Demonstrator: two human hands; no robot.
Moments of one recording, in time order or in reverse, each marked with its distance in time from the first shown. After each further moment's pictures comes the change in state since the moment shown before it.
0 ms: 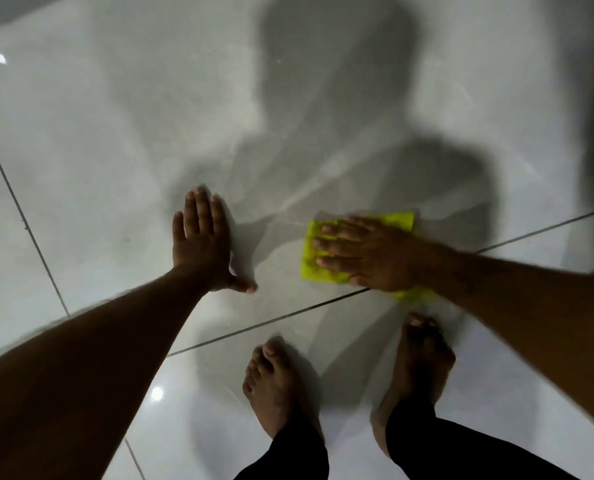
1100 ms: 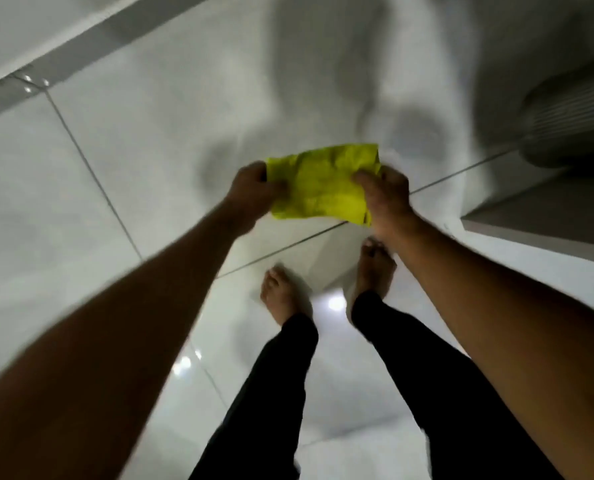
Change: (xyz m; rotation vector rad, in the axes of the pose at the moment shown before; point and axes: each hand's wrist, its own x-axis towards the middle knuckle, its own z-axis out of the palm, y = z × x) left_hand -0.158 0.077 -0.212 -1.419 -0.145 -0.047; right_hand -0.041 -0.062 -0.264 1.733 0.732 1.699
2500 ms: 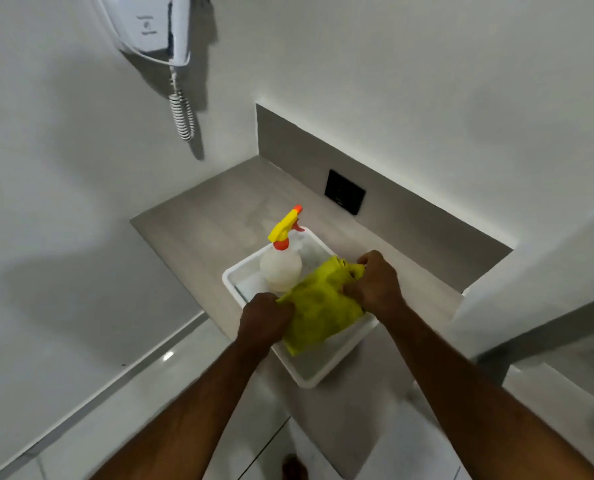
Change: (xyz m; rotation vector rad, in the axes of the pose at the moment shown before) left_hand -0.428 0.509 0.221 0.485 0.003 0.514; right_hand -0.380 -0.464 -0.439 -0.425 0.523 -0.503
